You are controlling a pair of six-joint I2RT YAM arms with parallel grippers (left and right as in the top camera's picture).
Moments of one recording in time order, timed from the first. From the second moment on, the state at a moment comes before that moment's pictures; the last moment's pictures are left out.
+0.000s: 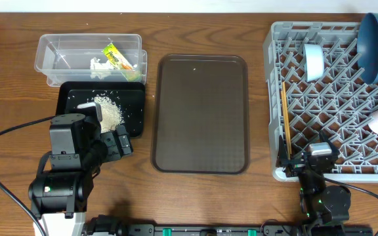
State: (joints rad) left arm 0.02 0.83 0.90 -0.94 0.10 -0.22; right arm 0.09 0.01 0.01 -0.07 -0.01 -0.07
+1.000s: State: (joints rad) left arm -0.04 0.51 0.70 -0.81 0.08 -0.16; right arm 0.09 0.01 0.01 -0.07 -0.02 -0.07
